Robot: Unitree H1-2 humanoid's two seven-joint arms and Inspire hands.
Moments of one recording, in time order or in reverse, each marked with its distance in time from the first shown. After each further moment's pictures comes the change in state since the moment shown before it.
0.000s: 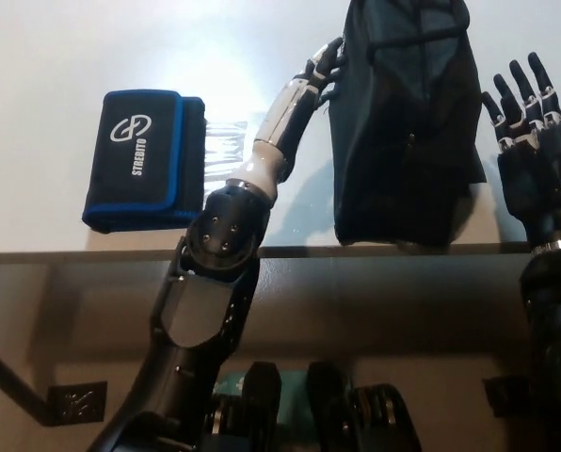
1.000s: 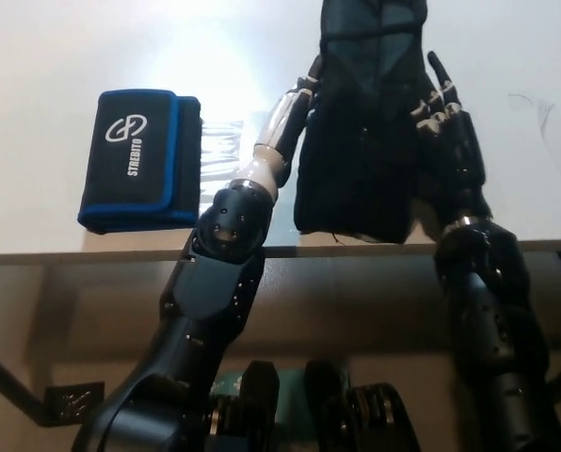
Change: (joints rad) left_arm -0.094 0.007 0.043 0.299 -0.024 -0.094 0.059; right_arm -0.162 0.108 0.066 0.324 -0.067 -0.112 0.014
